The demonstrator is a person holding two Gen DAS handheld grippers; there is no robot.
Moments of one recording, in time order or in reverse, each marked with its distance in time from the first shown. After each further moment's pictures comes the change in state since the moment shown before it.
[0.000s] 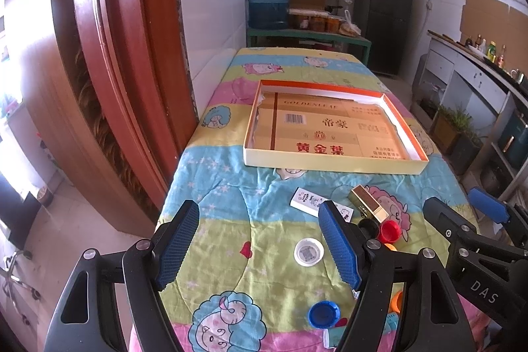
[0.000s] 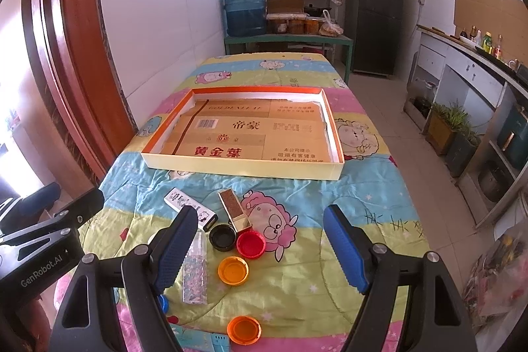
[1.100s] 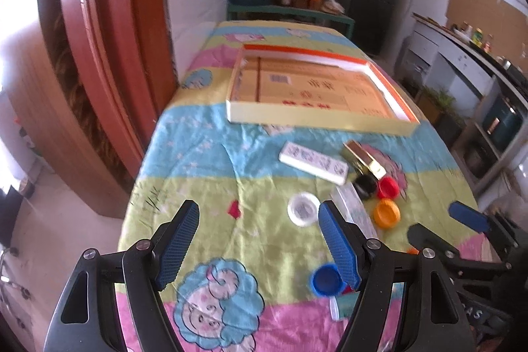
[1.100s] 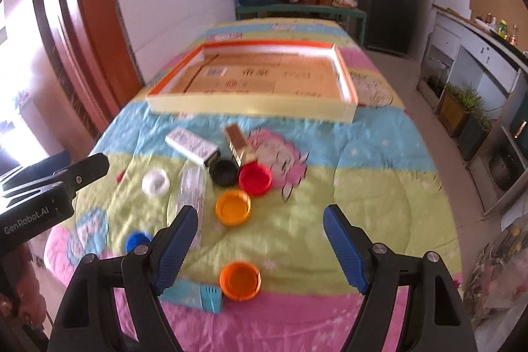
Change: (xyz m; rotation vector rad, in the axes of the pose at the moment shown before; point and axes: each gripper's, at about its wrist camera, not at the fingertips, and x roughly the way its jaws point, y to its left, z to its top) left arm 0.018 0.003 -0.042 0.031 0.095 -0.109; right arm 0.017 -0.002 -0.054 -0.035 0.126 0.054
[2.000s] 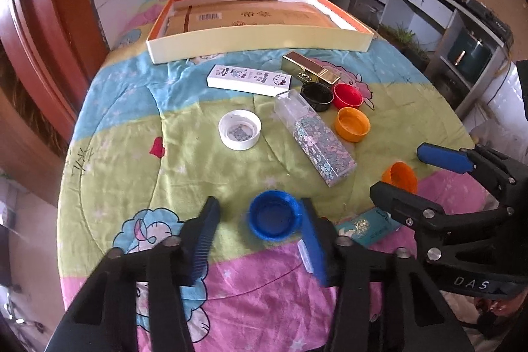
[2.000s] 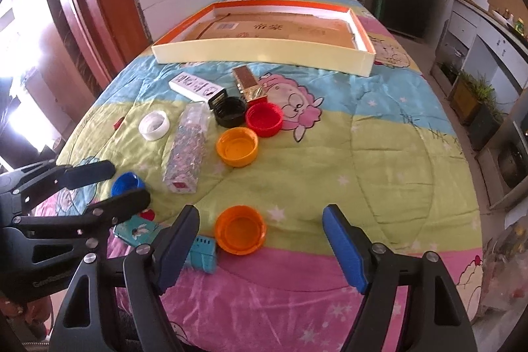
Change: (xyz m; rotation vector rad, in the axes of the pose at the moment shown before) left arm 0.034 -0.034 -0.041 0.182 0.180 -0.134; right arm 0.020 0.003 -0.029 -0.048 0.113 0.036
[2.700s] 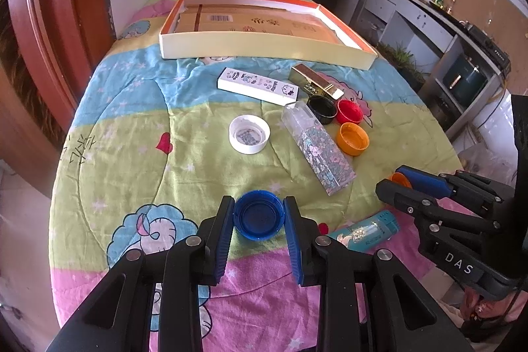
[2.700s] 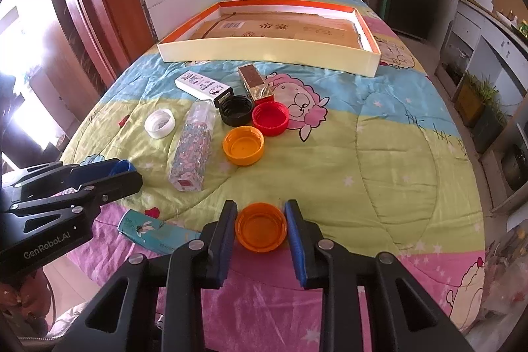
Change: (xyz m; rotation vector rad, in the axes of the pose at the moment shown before) left arm -0.006 0.018 -0.001 -0.095 -0.029 -0.071; right arm -0.002 -0.001 0.000 -0.004 -0.002 0.018
